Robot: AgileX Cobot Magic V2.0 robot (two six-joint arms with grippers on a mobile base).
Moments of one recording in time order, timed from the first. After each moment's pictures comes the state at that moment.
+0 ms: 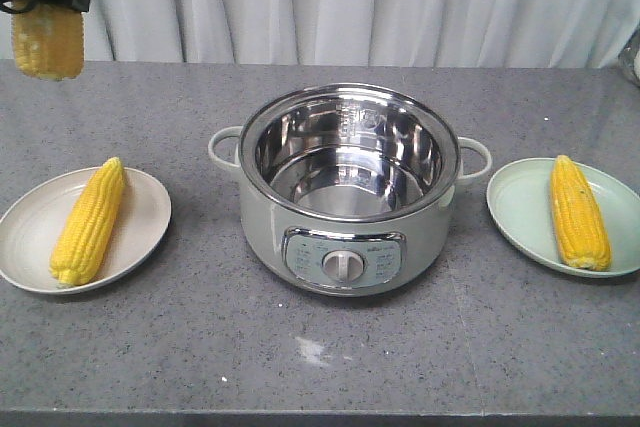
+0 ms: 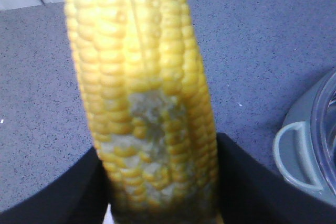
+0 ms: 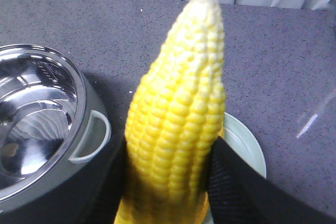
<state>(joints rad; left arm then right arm) -0.34 1.63 -1.99 0.29 1.28 -0.23 -0.27 1.31 -1.65 0.41 1.18 -0.39</state>
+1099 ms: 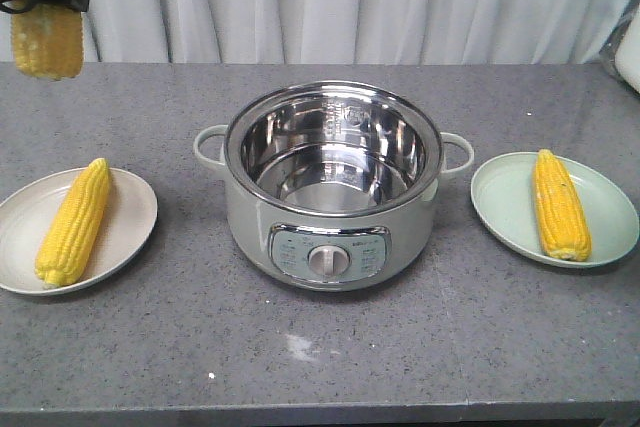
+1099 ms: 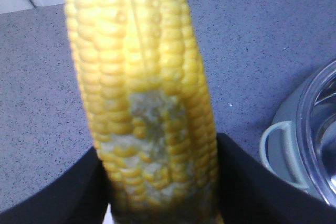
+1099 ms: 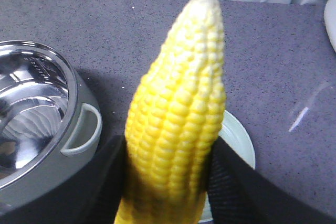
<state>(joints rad) -0.34 1.63 -1.99 0.29 1.28 -0.23 -0.27 1.31 -1.65 0.41 1.18 -0.39</state>
